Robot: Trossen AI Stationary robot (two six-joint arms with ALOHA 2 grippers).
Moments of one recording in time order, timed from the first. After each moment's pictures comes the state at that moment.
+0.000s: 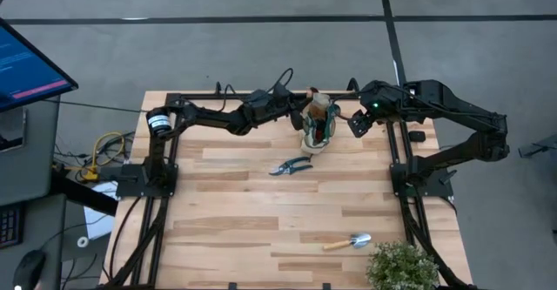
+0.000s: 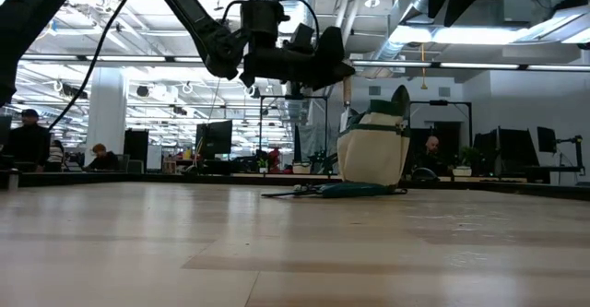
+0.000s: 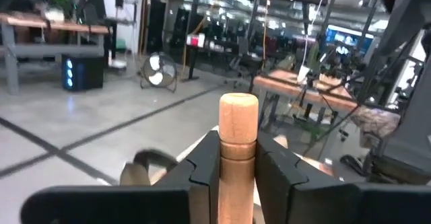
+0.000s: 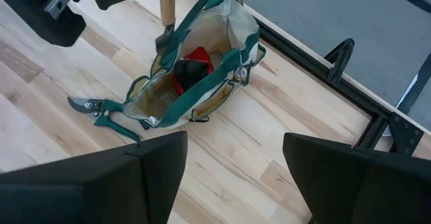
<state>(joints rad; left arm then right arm) 0.36 1.79 1.16 0.91 -0.02 -0.16 -0.21 1.23 1.55 -1.41 0.39 0.59</state>
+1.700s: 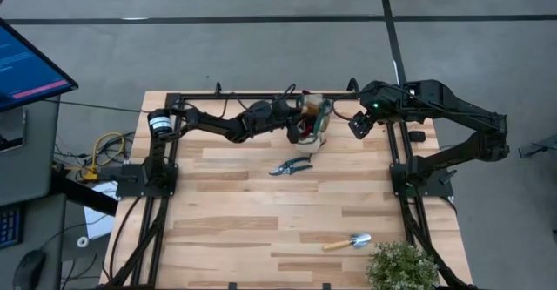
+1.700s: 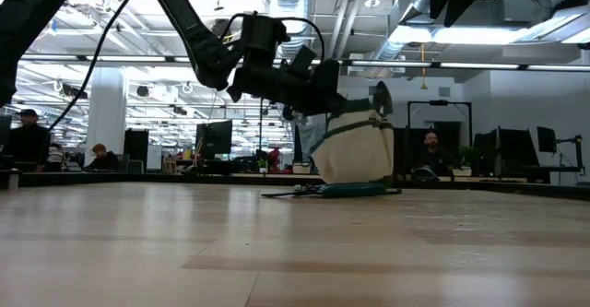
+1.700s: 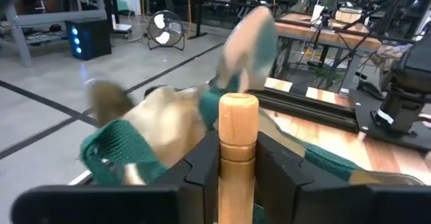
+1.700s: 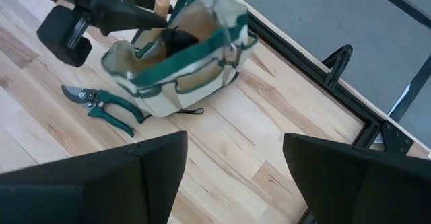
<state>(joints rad) 0.32 1.80 1.05 0.82 -0.05 -0.06 -0.21 1.23 1.55 -1.41 0.39 0.52</state>
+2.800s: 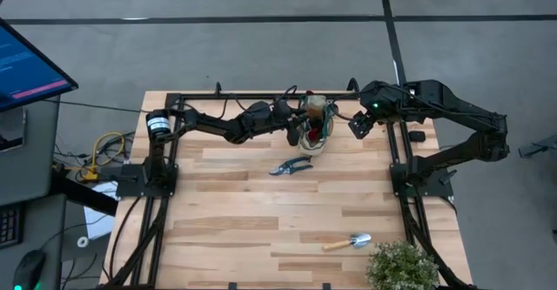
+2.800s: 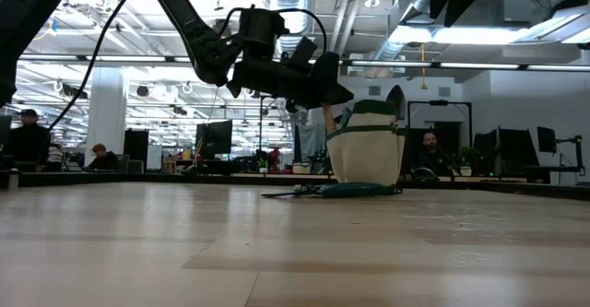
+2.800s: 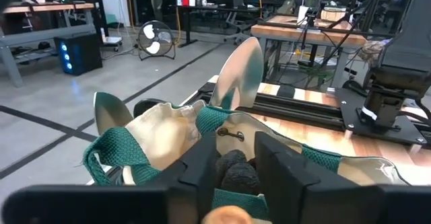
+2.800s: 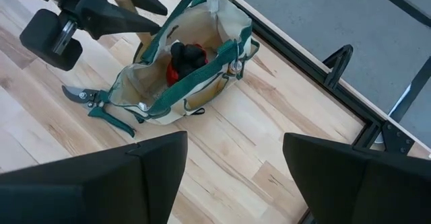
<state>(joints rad) 0.31 1.77 1.05 0.85 -0.03 0.00 -0.21 1.23 1.55 -1.41 0.39 0.52</state>
